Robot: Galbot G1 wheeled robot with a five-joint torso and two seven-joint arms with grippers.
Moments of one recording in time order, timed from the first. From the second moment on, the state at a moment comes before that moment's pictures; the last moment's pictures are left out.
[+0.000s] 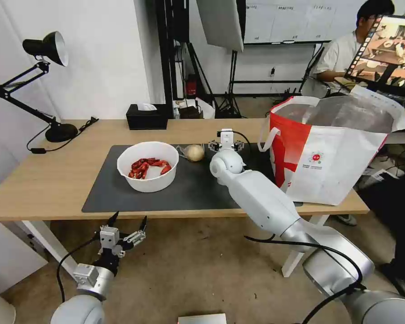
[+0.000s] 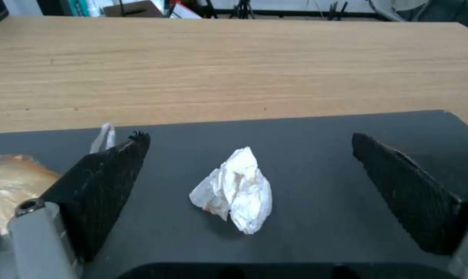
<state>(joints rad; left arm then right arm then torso) 1.59 -1.10 -0.49 -1.97 -0.38 -0.14 -0.04 -0.23 1.44 -0.27 1.07 0.82 -0.41 0.77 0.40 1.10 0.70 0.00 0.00</state>
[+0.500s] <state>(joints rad) 1.59 -1.10 -0.49 -1.96 -0.38 -0.14 -0.04 -0.21 1.46 -0.25 1.01 0.83 -0.47 0.79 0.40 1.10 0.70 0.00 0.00</state>
